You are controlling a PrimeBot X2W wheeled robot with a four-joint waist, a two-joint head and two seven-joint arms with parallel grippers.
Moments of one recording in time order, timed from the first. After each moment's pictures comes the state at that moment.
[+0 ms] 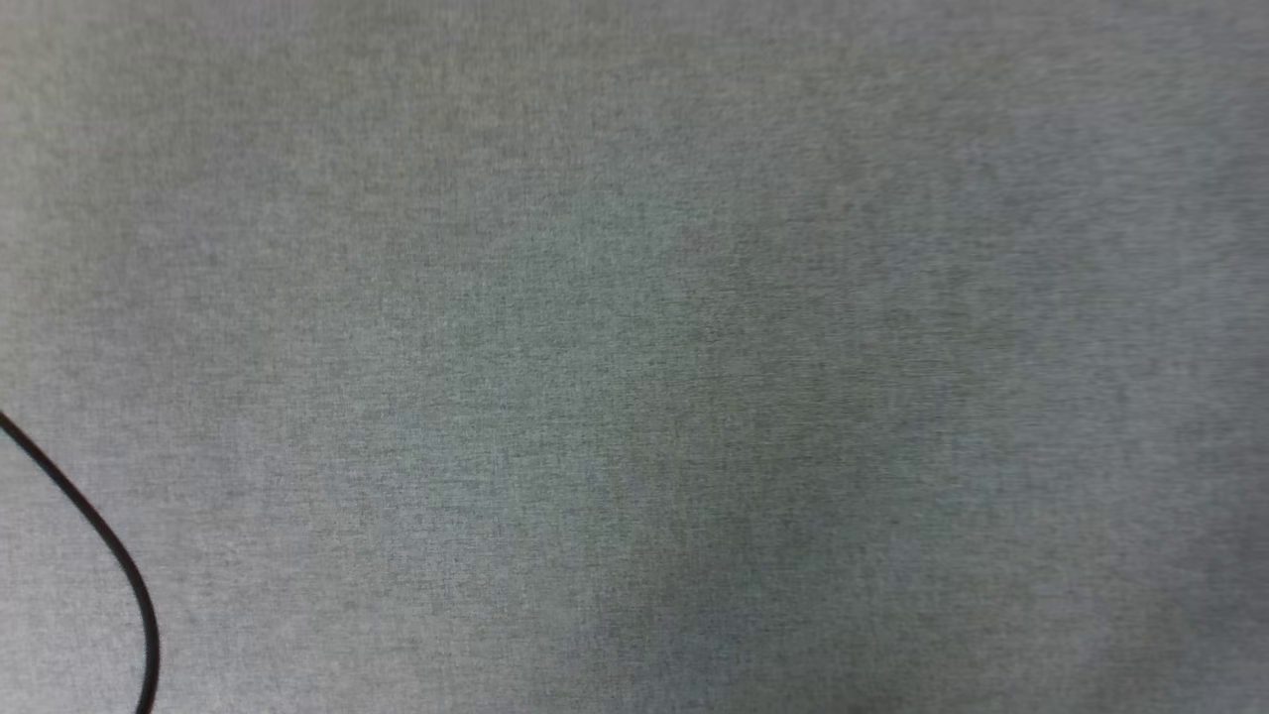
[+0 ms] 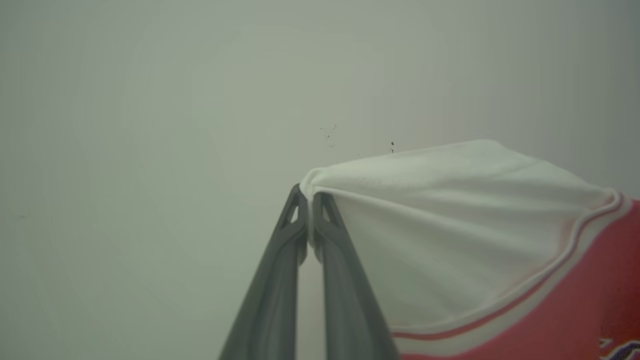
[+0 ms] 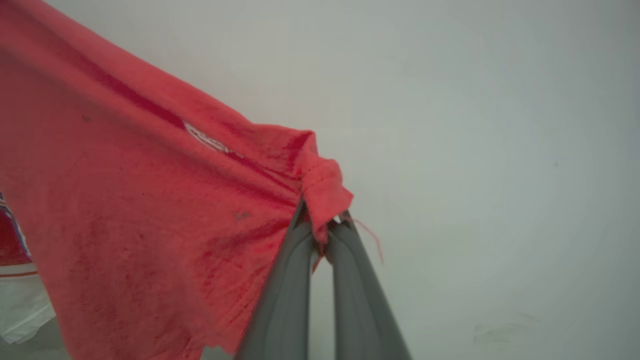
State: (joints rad) left arm -1.73 0.64 -0.28 0.32 -0.48 -0.04 0.02; right arm -1.48 -0.48 0.15 0.22 0.31 0.13 0.40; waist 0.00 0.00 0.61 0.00
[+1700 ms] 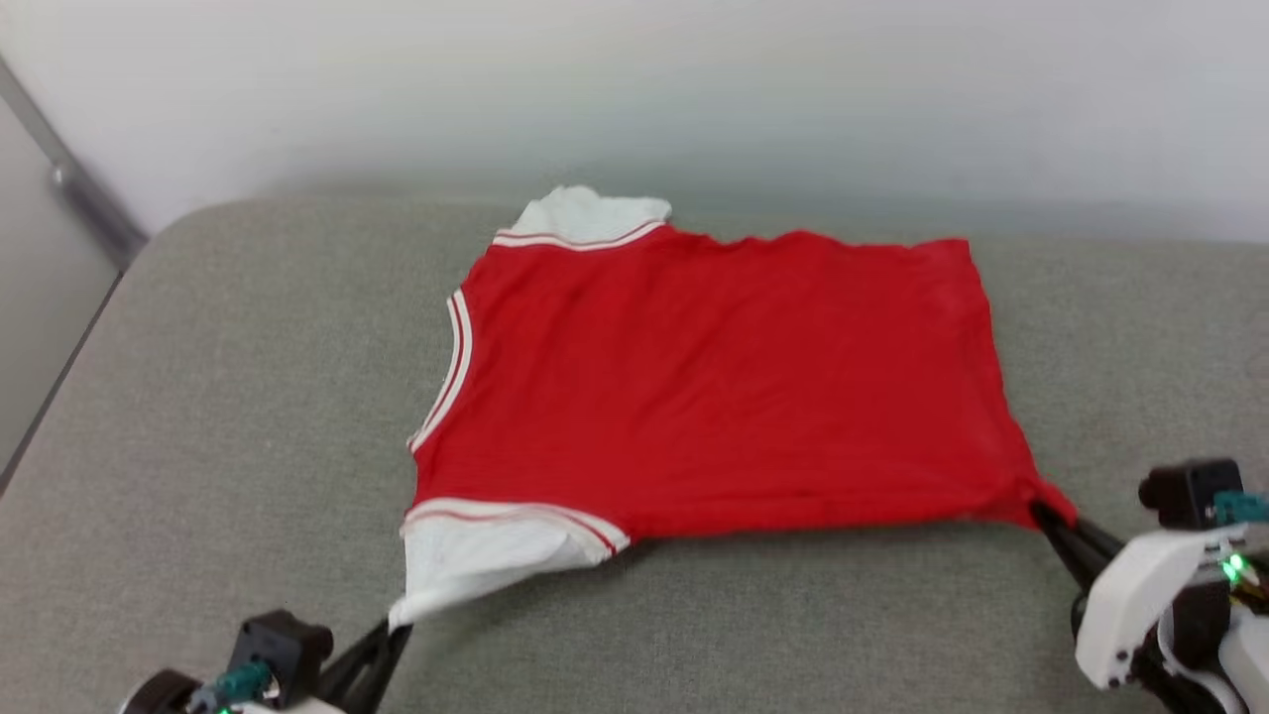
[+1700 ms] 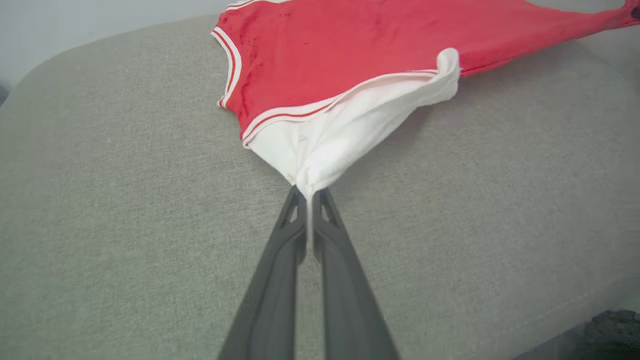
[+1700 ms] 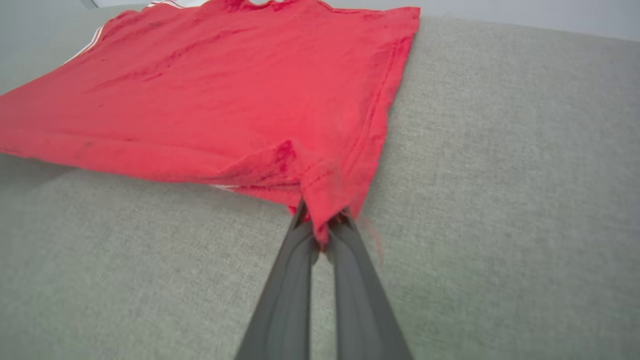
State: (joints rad) left arm 0.00 0.74 -0.58 -0.11 -0.66 0.15 0.02; right arm -0.31 -0.53 0.45 0.48 0.71 0.13 0.04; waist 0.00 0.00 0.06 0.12
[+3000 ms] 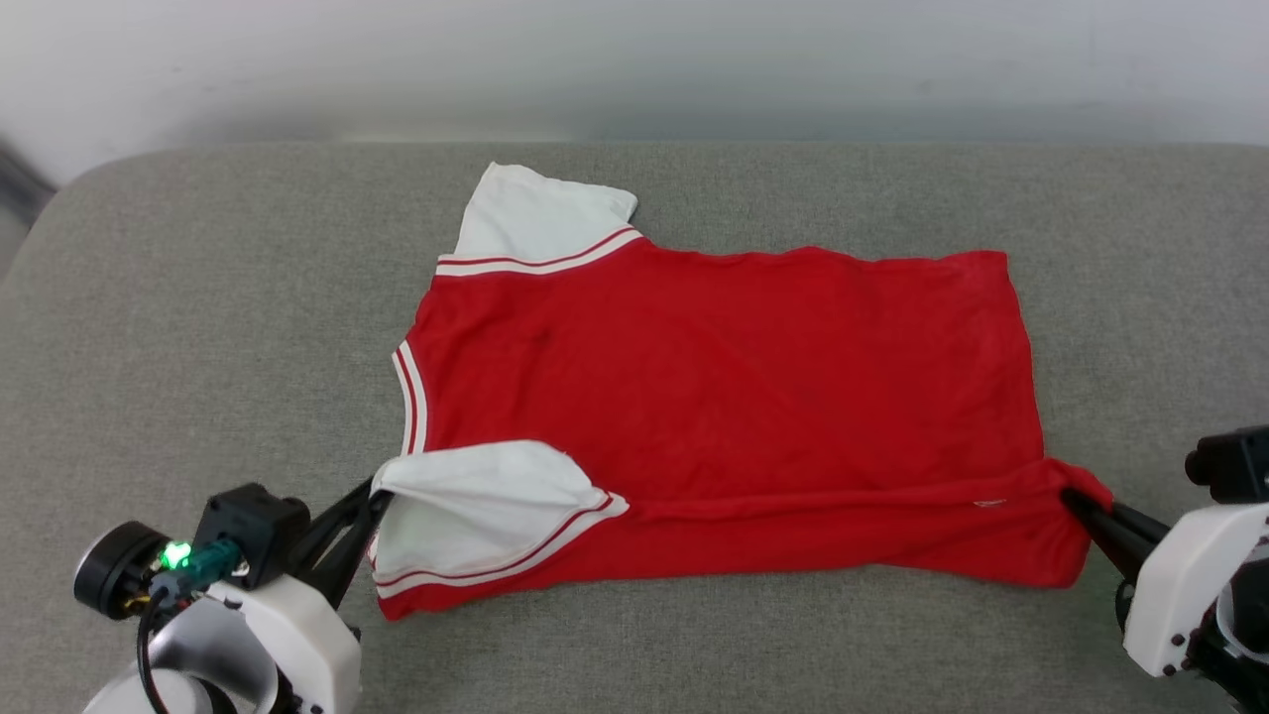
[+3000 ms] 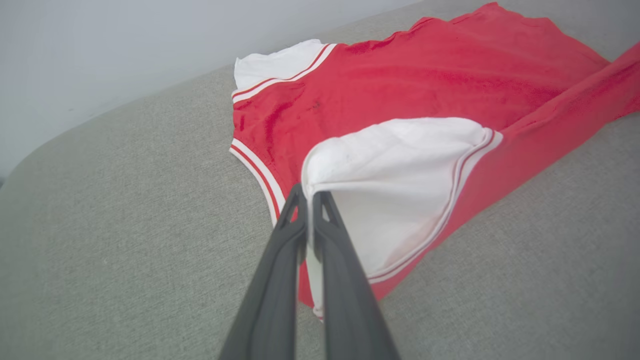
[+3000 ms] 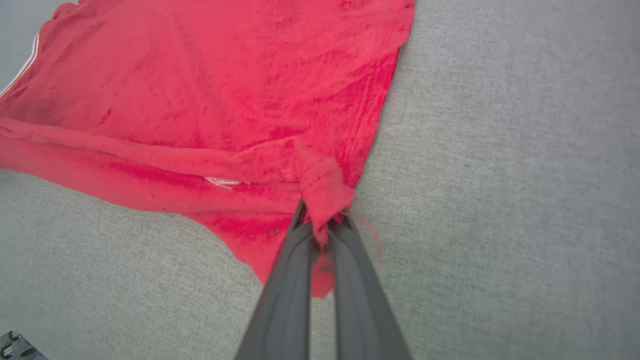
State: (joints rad) left arm -0.14 0.80 -0.56 -0.17 -0.62 0.11 0.06; right arm -0.13 -0.57 0.22 0.09 0.70 0.13 0.37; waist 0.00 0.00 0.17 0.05
